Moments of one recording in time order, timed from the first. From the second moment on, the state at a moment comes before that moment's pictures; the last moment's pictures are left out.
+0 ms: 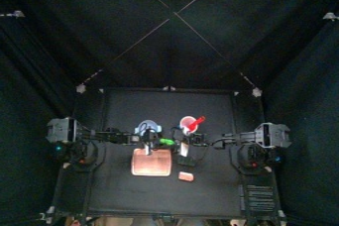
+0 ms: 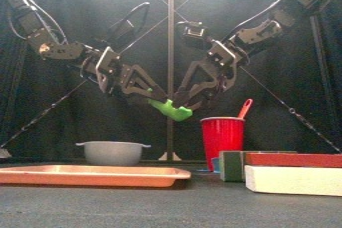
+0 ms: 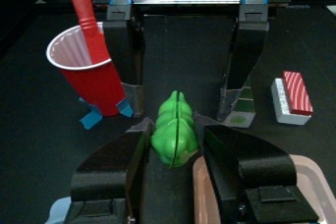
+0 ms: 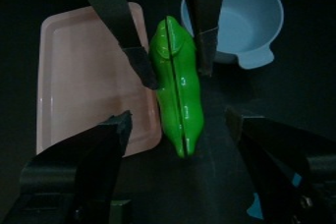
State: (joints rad) left arm 0.15 0.00 0.89 0.11 -0.60 0.00; right arm -0.13 -0.02 0.68 0.00 -0.04 0.04
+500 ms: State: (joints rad) left arm 0.22 -0.15 1.03 0.06 -0.60 0.01; right arm -0.13 -0.05 0.72 0.01 -0.04 0.04
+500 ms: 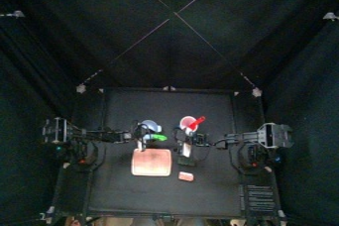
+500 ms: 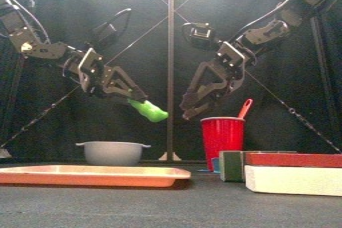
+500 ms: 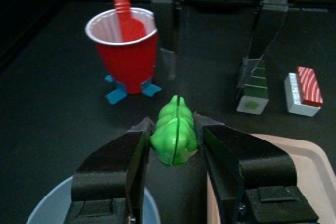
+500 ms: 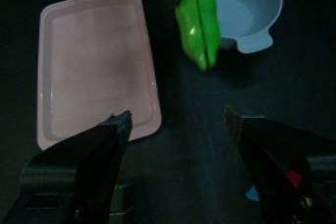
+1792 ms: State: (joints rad) left arm 0.36 -0.15 1.12 -0.05 -0.61 0.00; right arm -0.11 -0.06 0.74 0.03 -0.03 0.04
